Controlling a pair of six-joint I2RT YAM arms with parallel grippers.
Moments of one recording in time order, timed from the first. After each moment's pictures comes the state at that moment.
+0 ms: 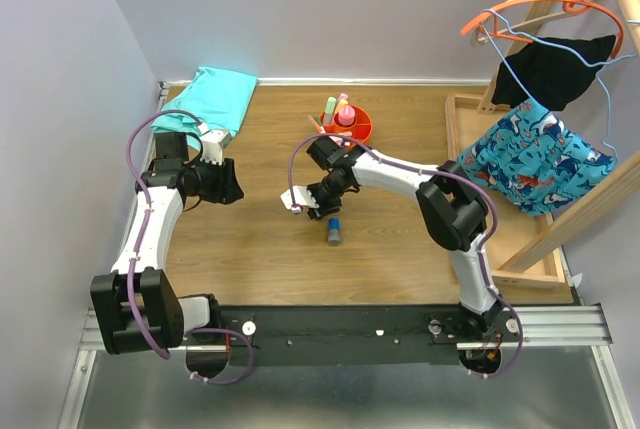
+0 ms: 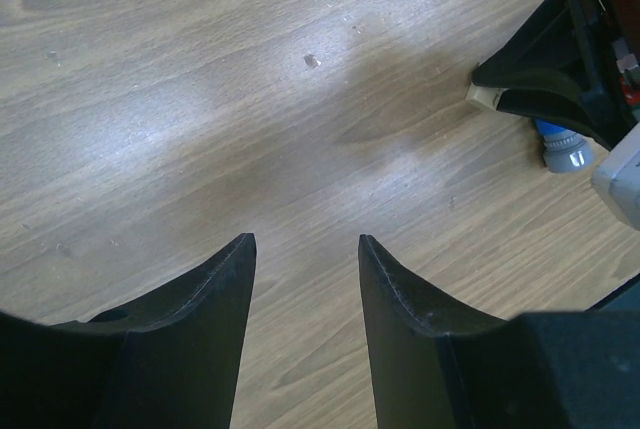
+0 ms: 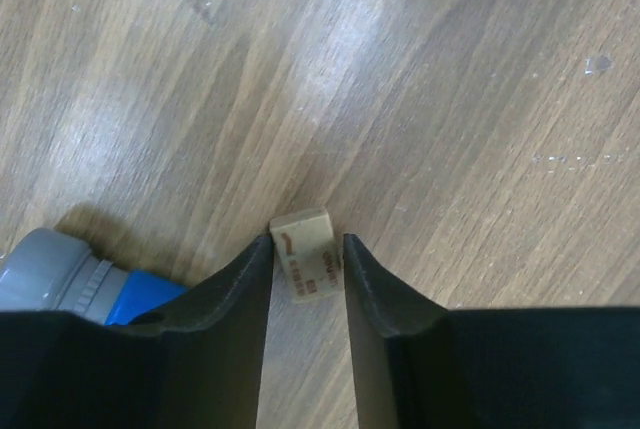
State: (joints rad) left arm 0.11 1.24 0.93 -0.64 0.58 0.22; right arm 0.78 2.12 1.57 -0.69 -0.55 -1.31
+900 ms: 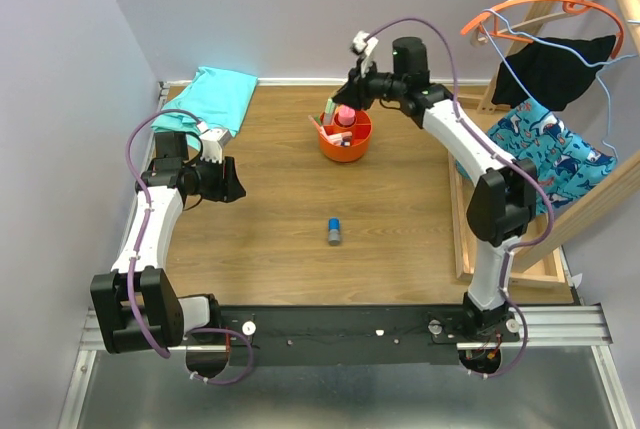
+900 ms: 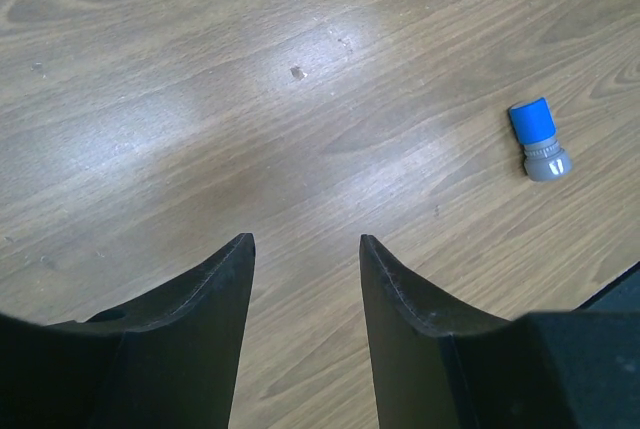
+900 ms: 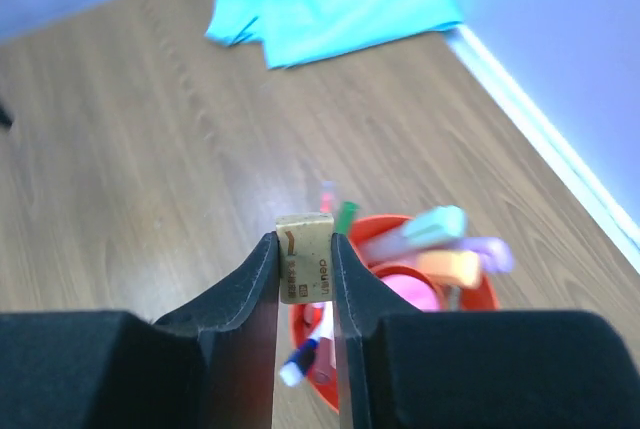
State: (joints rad) left arm 0.11 1.24 0.93 -0.62 0.61 0.19; right arm 0.44 1.97 1.83 -0.24 -0.70 -0.27
